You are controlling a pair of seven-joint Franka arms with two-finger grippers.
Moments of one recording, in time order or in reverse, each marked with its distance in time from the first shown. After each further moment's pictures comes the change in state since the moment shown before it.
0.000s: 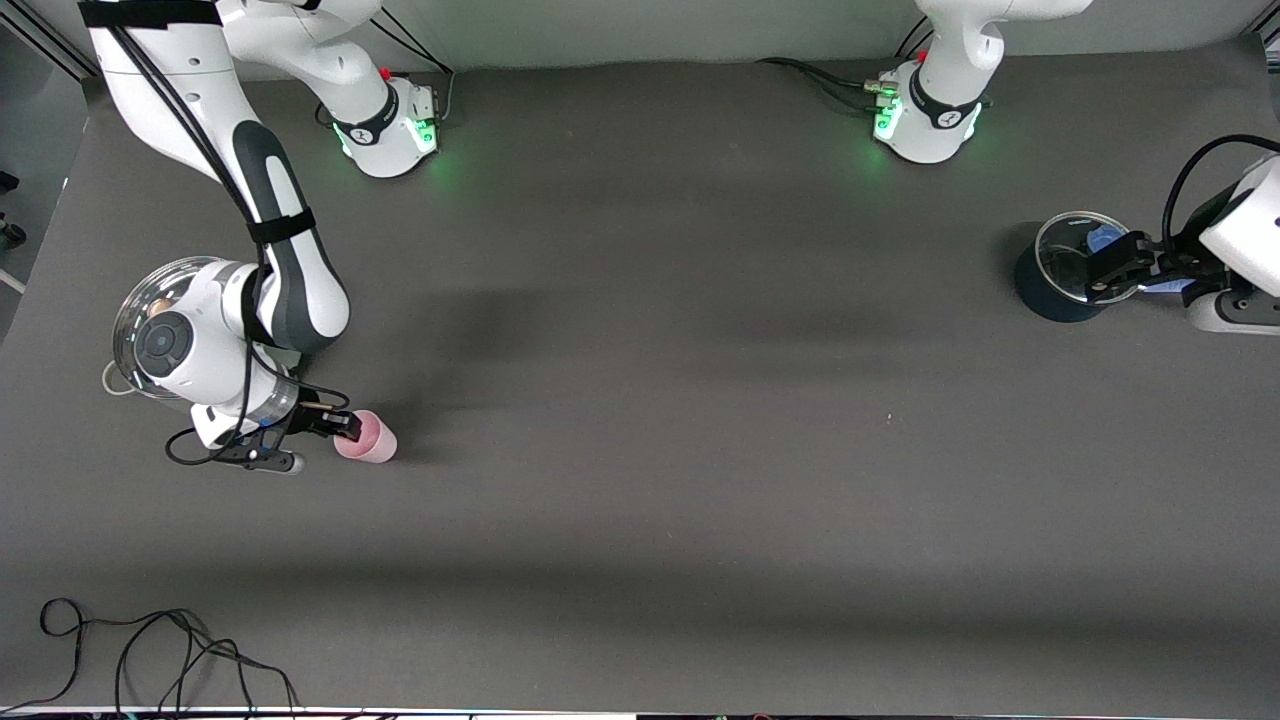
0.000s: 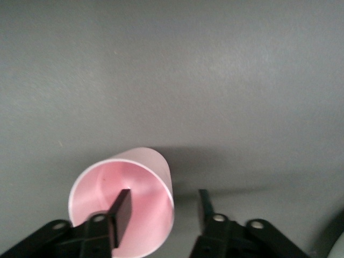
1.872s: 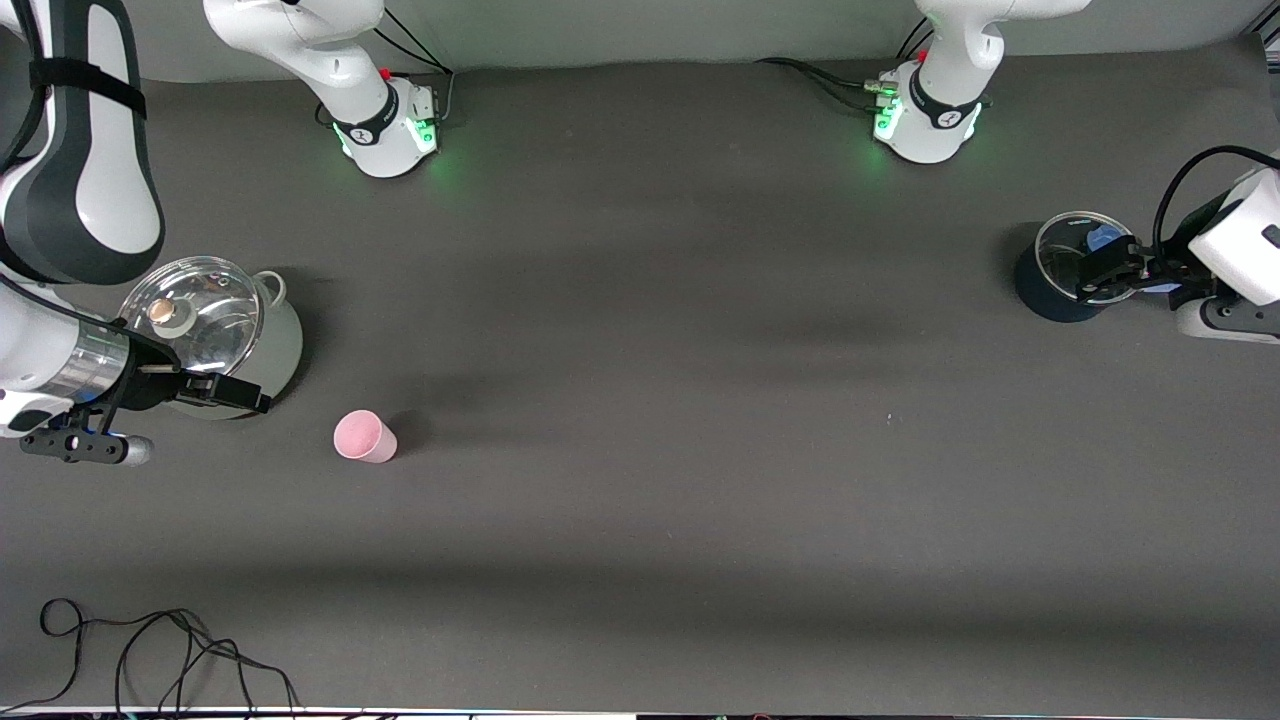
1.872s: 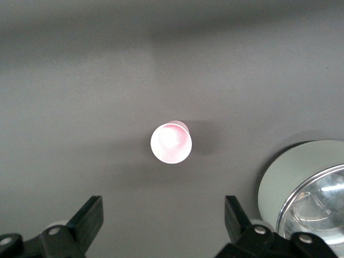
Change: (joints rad) left arm 0.045 0.004 -0.042 -0.025 -0.022 0.002 0.031; right arm -0.322 -0.190 0.272 0.424 -0.180 -0.661 0.112
